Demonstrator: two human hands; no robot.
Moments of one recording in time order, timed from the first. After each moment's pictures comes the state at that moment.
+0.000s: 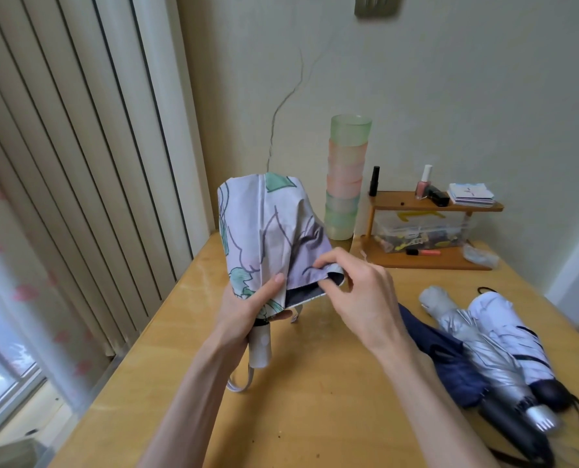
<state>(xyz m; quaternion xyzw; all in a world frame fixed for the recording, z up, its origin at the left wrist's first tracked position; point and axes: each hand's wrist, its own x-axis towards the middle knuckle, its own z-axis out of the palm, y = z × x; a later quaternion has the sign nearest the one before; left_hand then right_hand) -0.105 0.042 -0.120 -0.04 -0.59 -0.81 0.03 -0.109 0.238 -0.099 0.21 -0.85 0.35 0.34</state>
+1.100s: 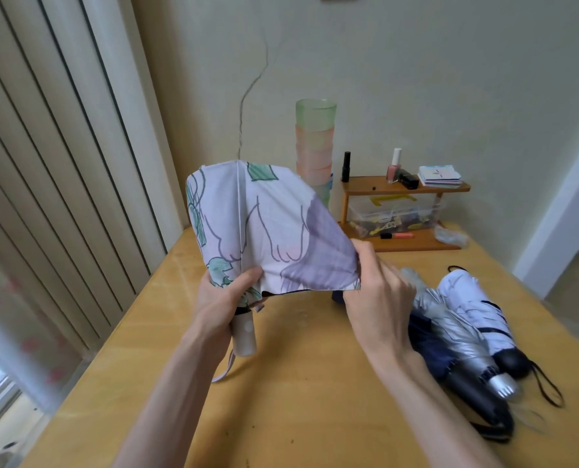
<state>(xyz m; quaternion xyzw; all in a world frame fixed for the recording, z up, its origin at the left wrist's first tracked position) -0.126 0.051 -0.141 -0.02 -0.59 -0.81 0.06 -0.090 0.275 -0.122 0.05 -0.83 0.20 0.51</state>
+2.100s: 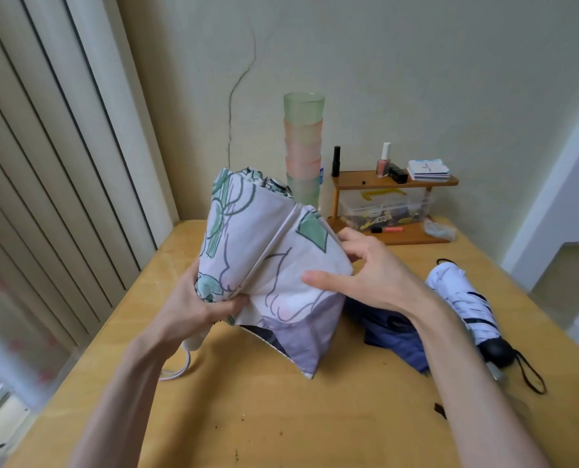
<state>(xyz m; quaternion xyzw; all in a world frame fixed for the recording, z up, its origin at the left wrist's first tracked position) -0.113 0.012 -0.132 -0.12 -0.76 -0.63 0.04 -0.092 0.313 -0.071 0.19 -0.86 0.46 0.08</state>
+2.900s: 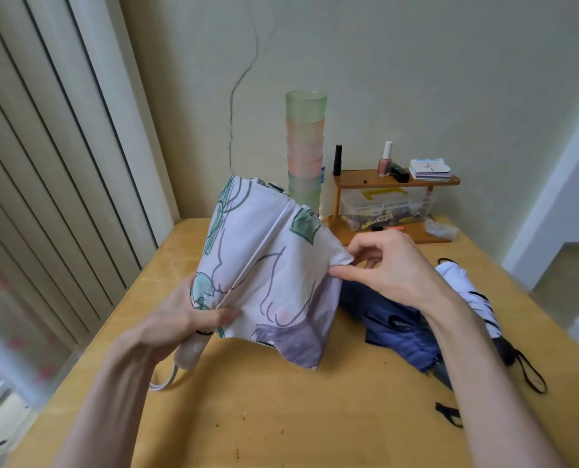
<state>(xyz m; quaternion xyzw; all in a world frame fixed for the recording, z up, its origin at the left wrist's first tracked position) -0.112 -0.011 -0.140 -0.16 -0.75 -0.64 -0.07 -0.099 0.338 -0.076 0.19 -0.87 0.43 0.13</state>
